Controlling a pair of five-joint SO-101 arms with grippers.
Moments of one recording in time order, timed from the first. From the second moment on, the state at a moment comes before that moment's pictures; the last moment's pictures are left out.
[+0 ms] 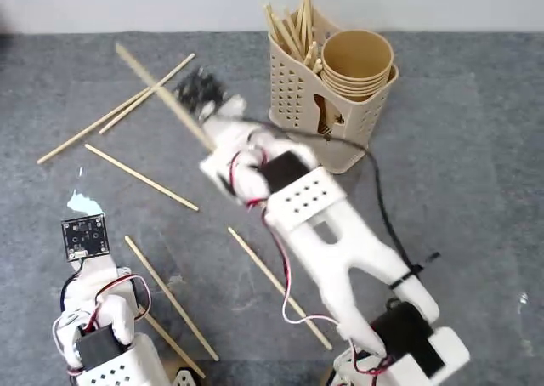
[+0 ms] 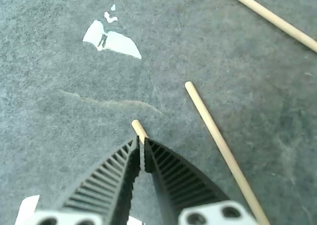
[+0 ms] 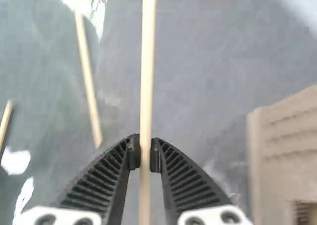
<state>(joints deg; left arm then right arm) -30.9 -103.3 96.9 71.0 -4.6 -36.5 -5.4 7.4 48.4 11.6</state>
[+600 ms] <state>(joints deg) -30.9 -103.3 96.9 71.0 -4.6 -21.5 -1.8 -2.7 7.3 11.6</state>
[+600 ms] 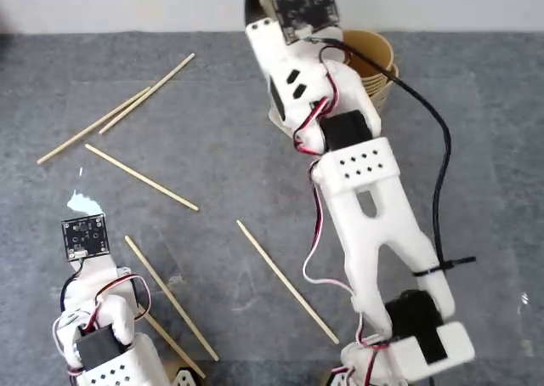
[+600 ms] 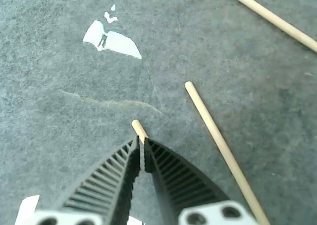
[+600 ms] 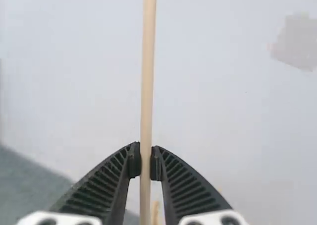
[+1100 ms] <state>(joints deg) -30.9 -103.3 96.9 71.0 -4.6 -14.2 12.0 1.5 -18.6 11.6</state>
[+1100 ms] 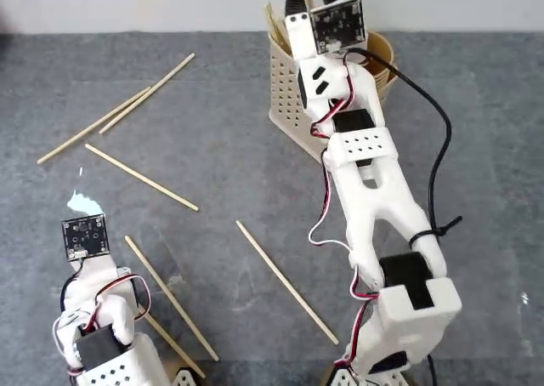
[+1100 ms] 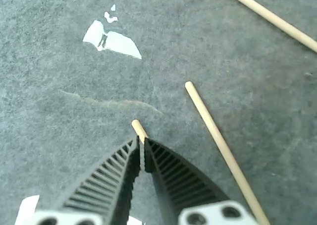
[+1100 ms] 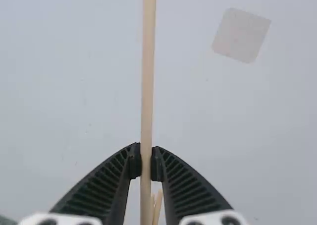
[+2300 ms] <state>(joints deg) -30.9 -103.3 96.9 71.0 -4.6 -27.3 -23.1 12.4 43.3 4.0</state>
